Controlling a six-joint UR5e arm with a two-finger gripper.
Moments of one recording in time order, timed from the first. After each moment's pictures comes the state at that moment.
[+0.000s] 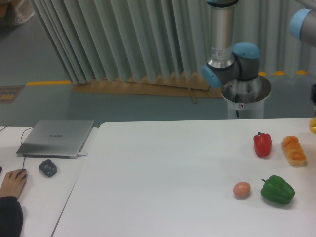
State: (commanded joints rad) arm 2.83 -1.73 -1.53 -1.39 1.55 1.81
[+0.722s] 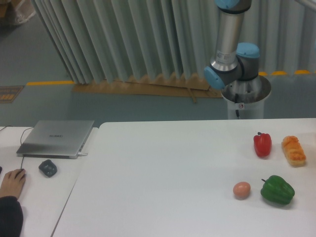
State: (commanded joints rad) arm 2.89 -1.90 -1.53 -1.21 1.56 1.80
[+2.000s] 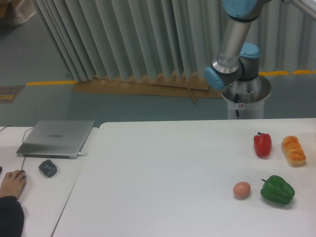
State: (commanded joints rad) arm 2.87 -1.93 -1.54 -1.18 1.65 1.77
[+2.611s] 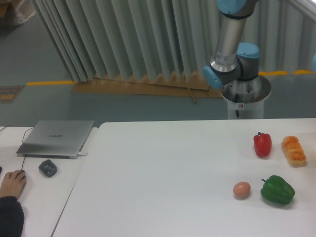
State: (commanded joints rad) arm 2.75 -1.87 -1.54 -1.24 1.65 1.59
